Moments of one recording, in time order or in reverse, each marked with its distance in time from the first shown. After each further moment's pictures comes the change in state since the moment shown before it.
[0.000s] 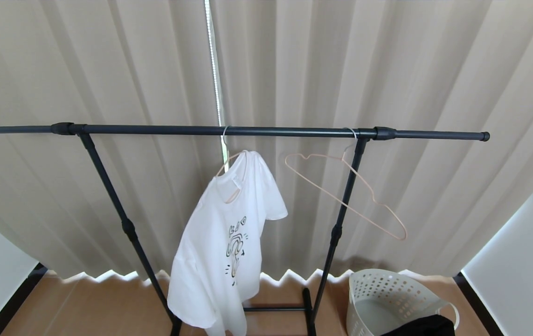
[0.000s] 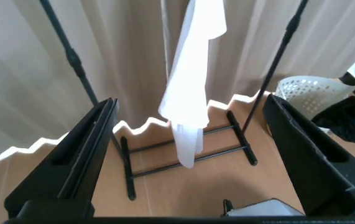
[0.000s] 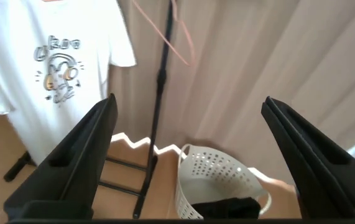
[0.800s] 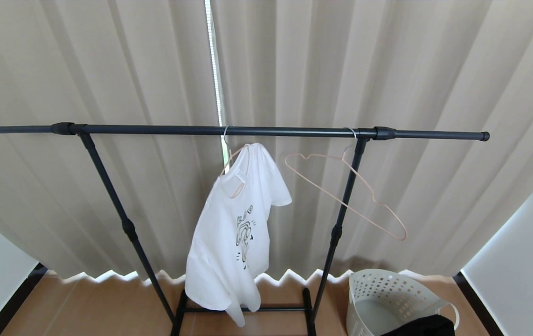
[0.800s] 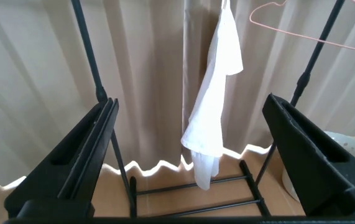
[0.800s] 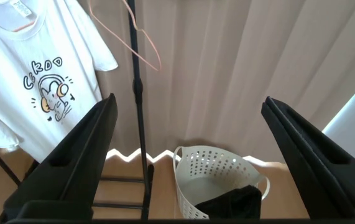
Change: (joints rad) left arm 0.007 -0.166 0.000 0.000 0.134 -0.086; right arm -0.001 -0.004 0.020 -0.057 -0.206 0.127
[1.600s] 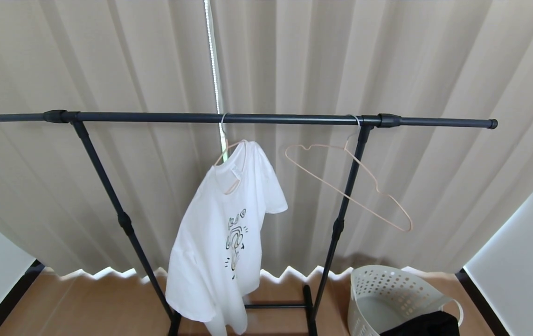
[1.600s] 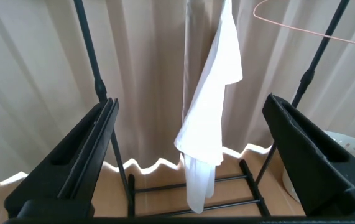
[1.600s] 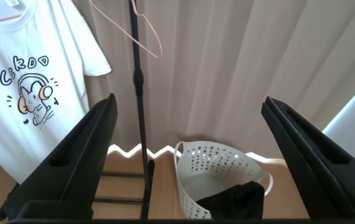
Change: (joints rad) left arm 0.000 0.000 0.000 -0.001 0.002 -0.003; right arm 0.000 0.000 0.002 0.006 0.008 -0.002
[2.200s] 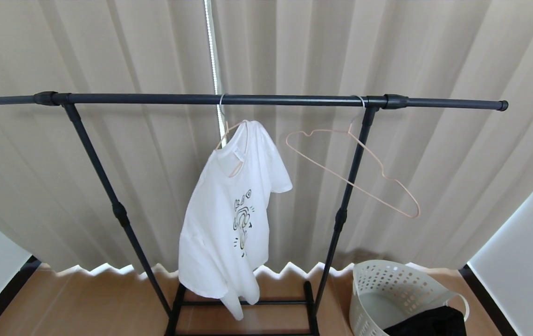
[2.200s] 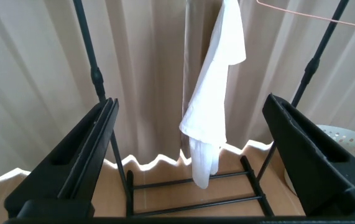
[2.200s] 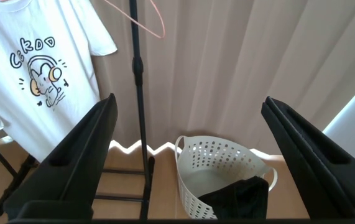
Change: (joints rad) left arm 0.000 0.000 0.000 0.000 0.000 0.000; right arm 0.000 0.000 0.000 -0.001 0.000 0.000
